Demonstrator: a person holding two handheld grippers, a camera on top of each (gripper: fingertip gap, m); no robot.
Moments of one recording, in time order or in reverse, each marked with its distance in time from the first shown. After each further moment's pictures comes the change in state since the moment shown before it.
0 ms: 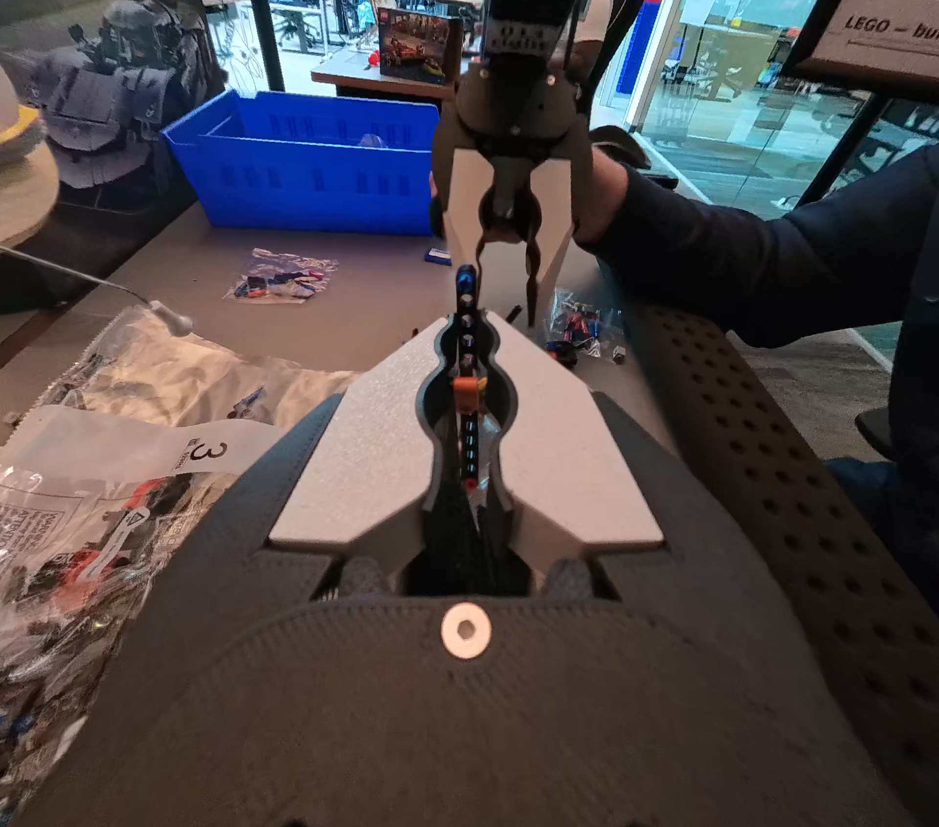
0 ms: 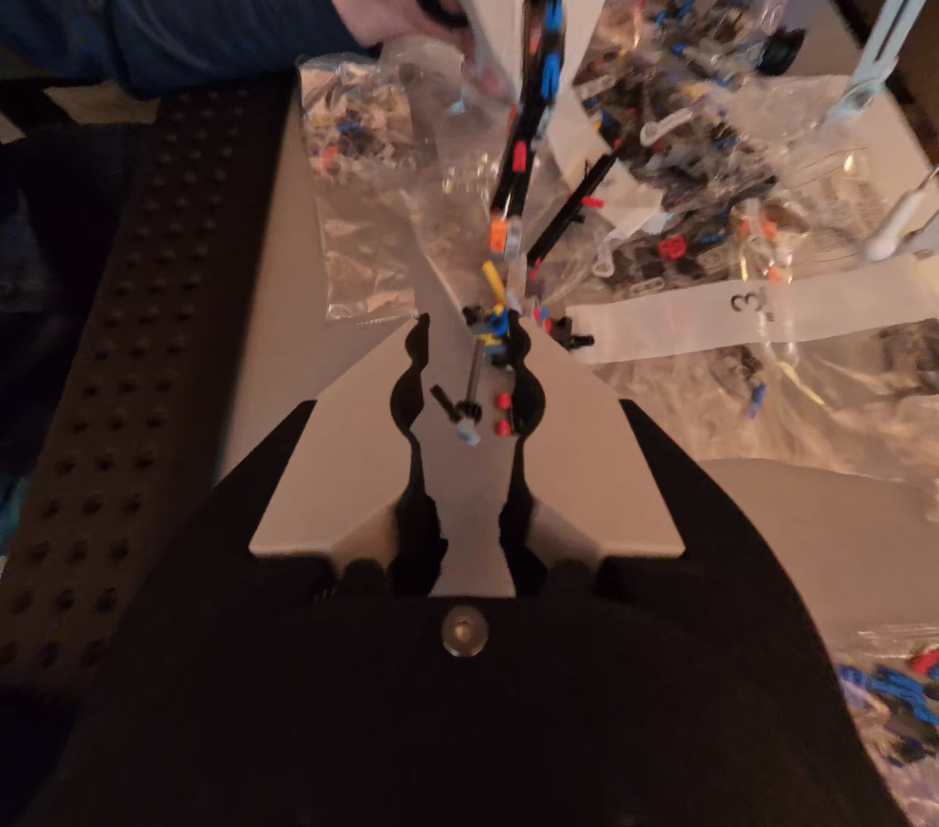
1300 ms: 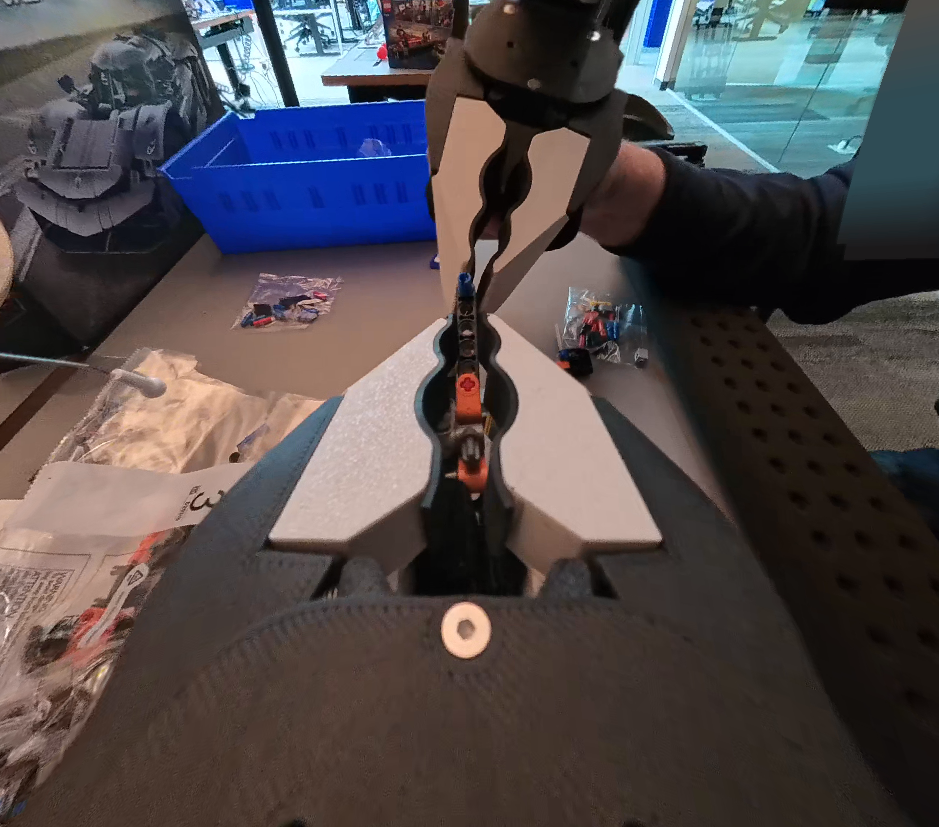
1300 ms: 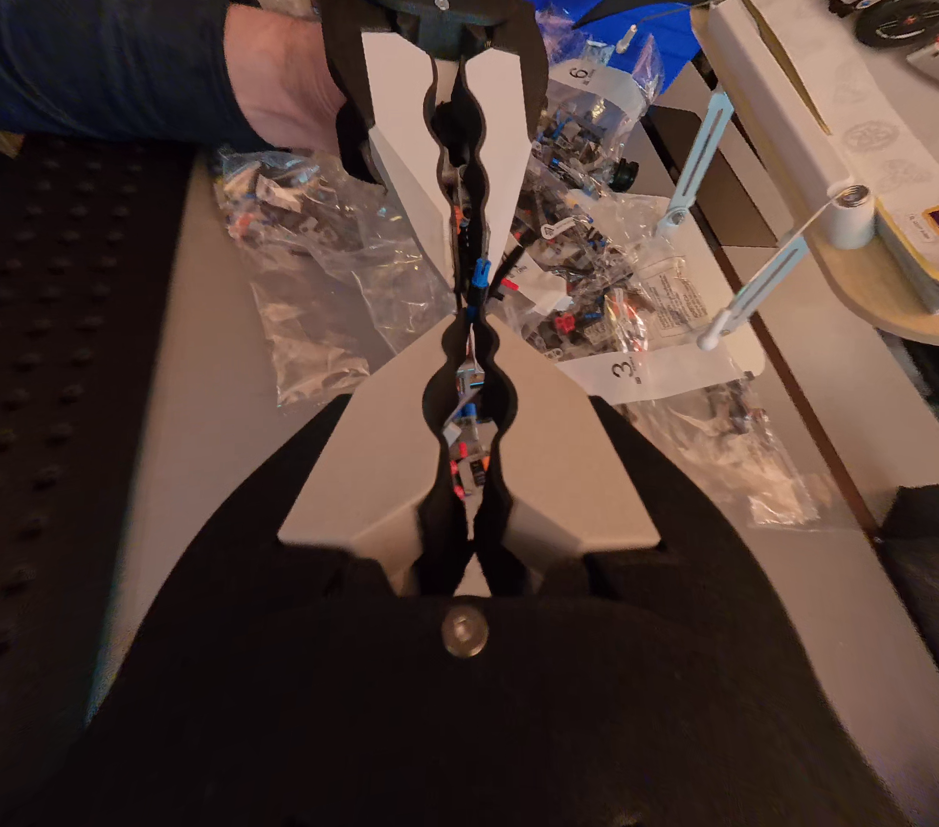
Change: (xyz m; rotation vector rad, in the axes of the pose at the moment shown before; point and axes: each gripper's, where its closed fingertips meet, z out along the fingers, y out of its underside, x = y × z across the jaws) left arm 0.014 -0.005 0.028 -0.034 -0.043 0.116; right arm 0.012 -0.042 -0.003 0.087 0.265 -0.145
